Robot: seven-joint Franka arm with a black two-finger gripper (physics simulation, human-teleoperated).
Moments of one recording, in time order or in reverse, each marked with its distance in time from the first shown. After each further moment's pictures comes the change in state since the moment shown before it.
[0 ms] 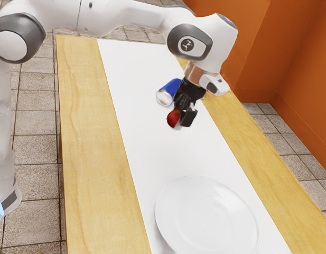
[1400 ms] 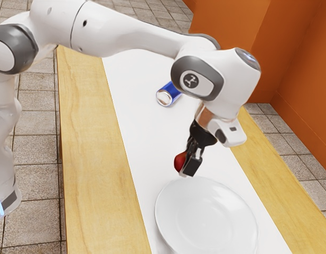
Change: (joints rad) arm -0.421 0.081 0.003 0.097 0.011 0.011 -0.031
